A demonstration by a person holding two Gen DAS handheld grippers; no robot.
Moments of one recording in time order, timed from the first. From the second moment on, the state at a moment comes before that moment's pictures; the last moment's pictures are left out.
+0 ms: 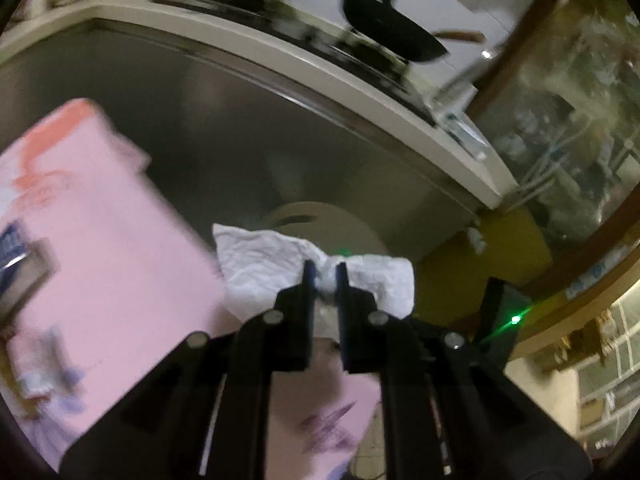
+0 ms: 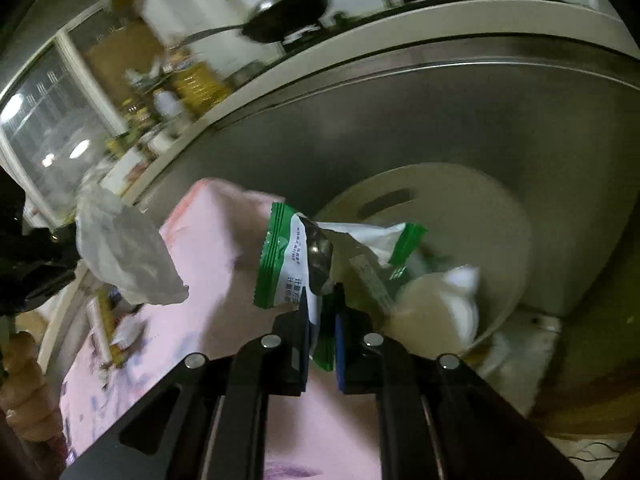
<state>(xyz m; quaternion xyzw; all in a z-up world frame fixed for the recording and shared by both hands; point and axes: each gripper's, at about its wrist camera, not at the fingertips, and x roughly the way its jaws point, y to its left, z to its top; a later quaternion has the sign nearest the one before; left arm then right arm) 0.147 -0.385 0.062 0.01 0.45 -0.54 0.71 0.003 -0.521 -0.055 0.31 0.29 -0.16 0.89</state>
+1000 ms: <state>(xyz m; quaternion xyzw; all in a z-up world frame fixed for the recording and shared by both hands) 0.135 -0.403 0.046 0.00 0.47 -0.50 0.73 -0.033 -0.562 -0.036 0.38 0.17 -0.21 0.88</state>
